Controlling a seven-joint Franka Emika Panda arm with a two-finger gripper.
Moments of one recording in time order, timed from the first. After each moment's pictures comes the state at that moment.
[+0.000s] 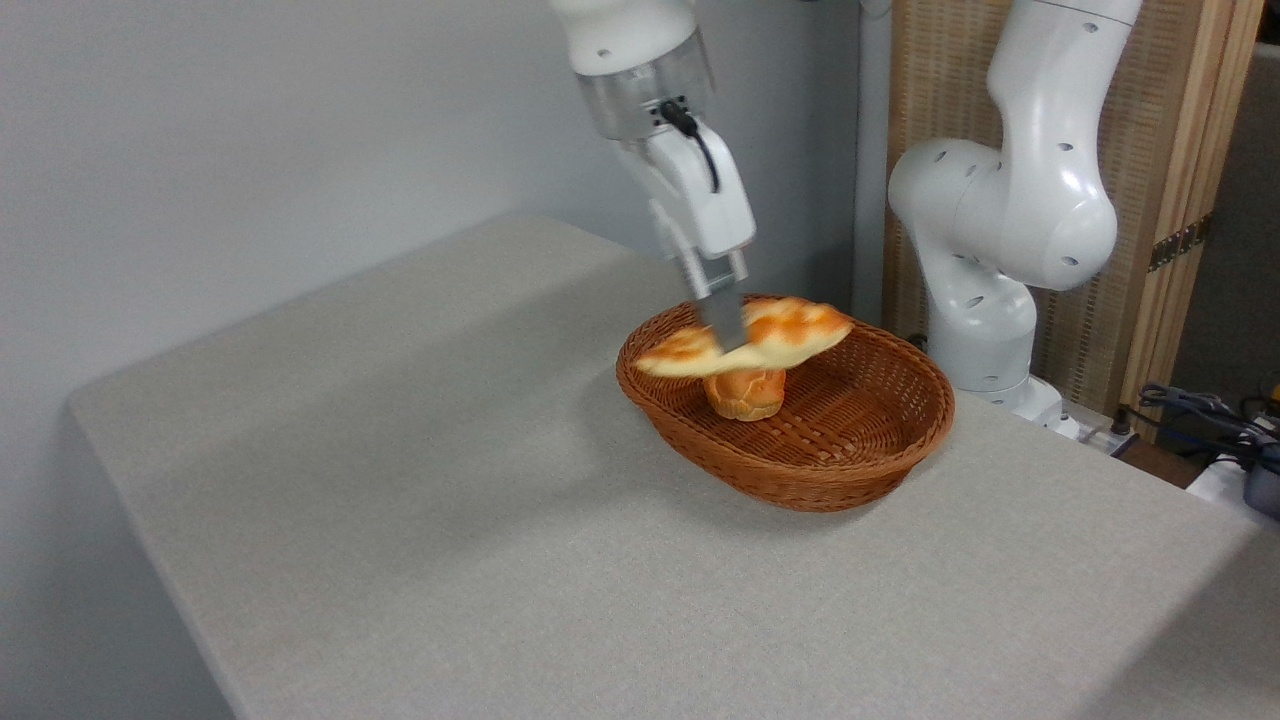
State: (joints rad) arm -0.19 -0.39 0.12 -2.13 0.08 1.57 1.06
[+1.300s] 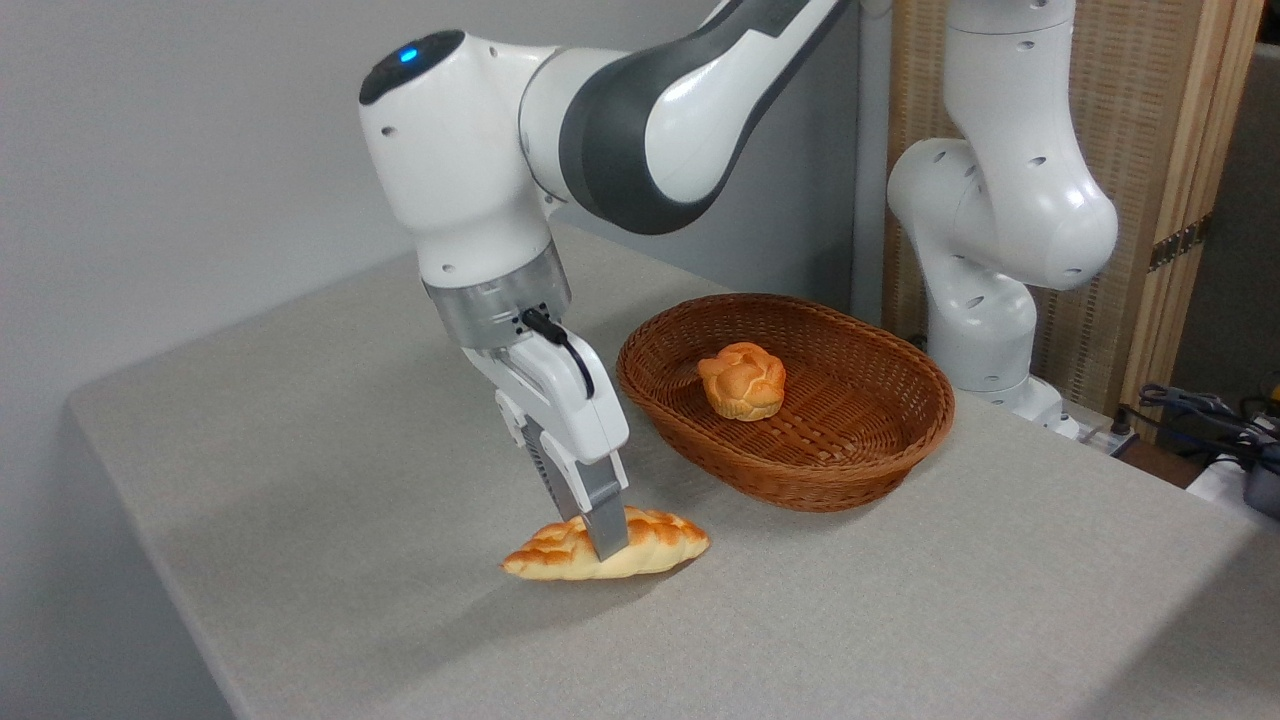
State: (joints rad) arm -0.17 0.04 0.15 -1.92 0.08 1.88 0.84
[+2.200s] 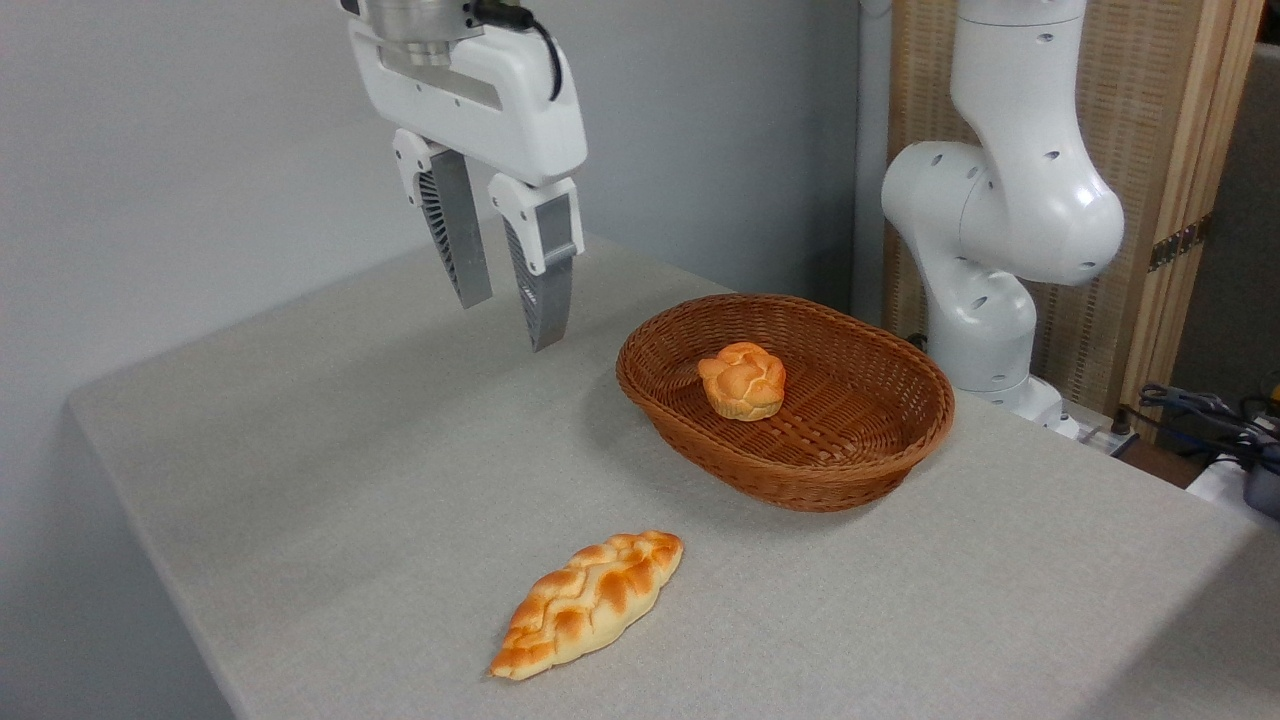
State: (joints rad) arm -0.04 -0.03 -0.03 -1.58 -0.05 1.56 0.69
